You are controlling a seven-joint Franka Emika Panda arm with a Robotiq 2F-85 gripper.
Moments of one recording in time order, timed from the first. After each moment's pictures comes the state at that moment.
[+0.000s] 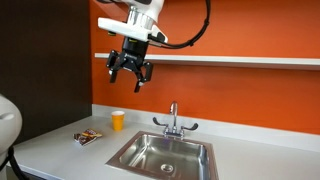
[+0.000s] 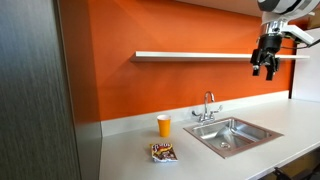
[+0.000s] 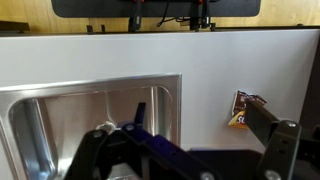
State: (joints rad) arm -0.08 -0.69 -0.38 -2.45 -0.01 1.68 -0.42
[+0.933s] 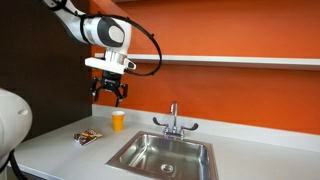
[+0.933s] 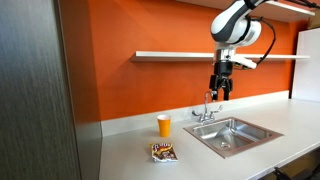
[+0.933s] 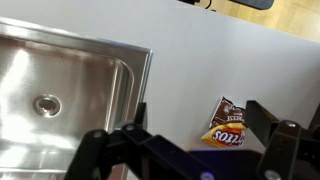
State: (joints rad) arm 0.07 -0.44 -0.13 -2.53 0.10 2.00 -0.39
